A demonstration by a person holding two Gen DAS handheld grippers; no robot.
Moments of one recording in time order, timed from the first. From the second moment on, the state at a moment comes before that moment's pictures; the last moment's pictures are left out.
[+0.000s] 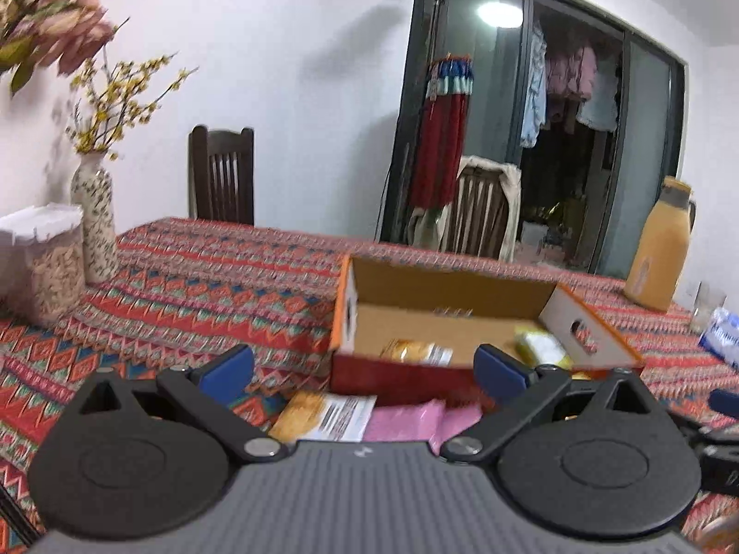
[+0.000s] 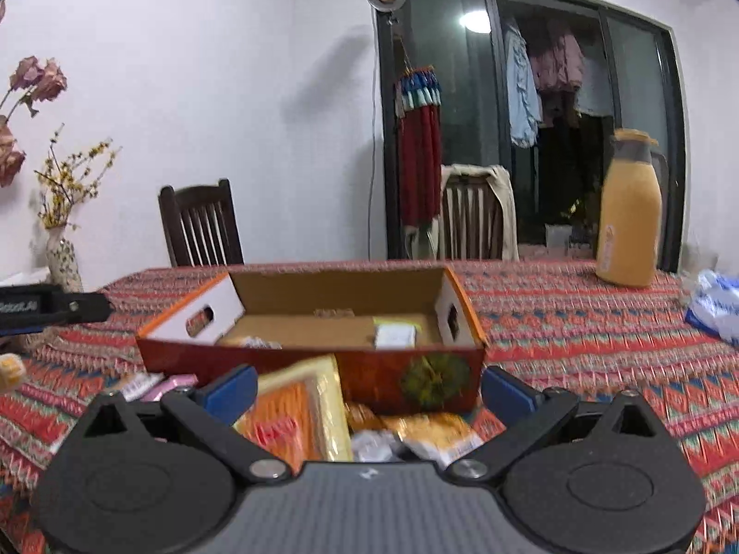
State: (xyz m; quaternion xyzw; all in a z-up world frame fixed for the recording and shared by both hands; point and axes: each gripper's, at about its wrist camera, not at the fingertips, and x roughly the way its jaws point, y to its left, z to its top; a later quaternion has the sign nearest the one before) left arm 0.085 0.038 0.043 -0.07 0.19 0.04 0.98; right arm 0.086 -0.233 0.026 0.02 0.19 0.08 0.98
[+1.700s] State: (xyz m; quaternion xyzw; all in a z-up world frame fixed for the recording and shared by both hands) left arm 0.082 0.065 -0.011 -0.11 0.21 0.03 0.97; right arm 0.099 -0.166 -0.021 -0.12 0.27 0.14 0.95
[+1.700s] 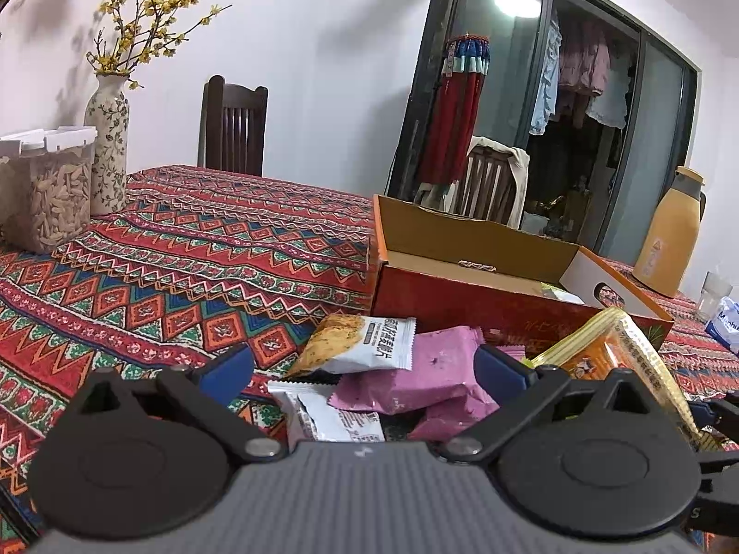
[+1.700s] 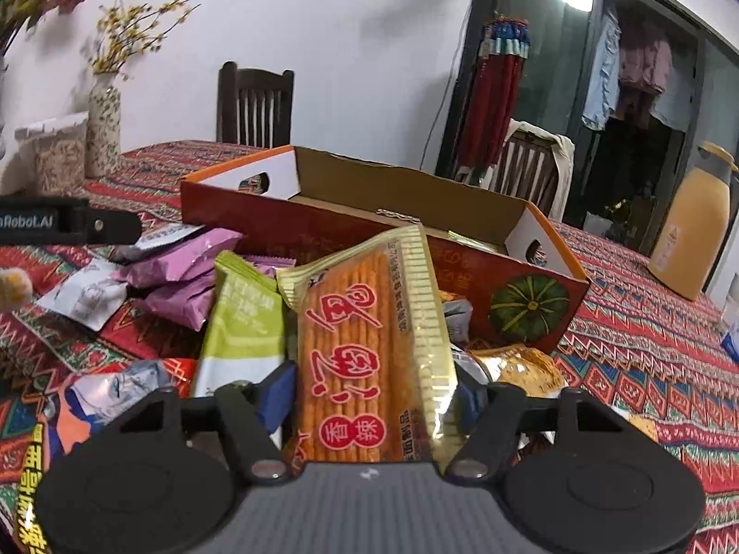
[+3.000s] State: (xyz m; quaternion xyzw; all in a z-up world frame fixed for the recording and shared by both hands) left arm 0.040 -0.001 0.019 -0.08 0.31 0.04 0.95; right arm 0.033 -0.247 0.002 0.03 0.20 0.16 0.97
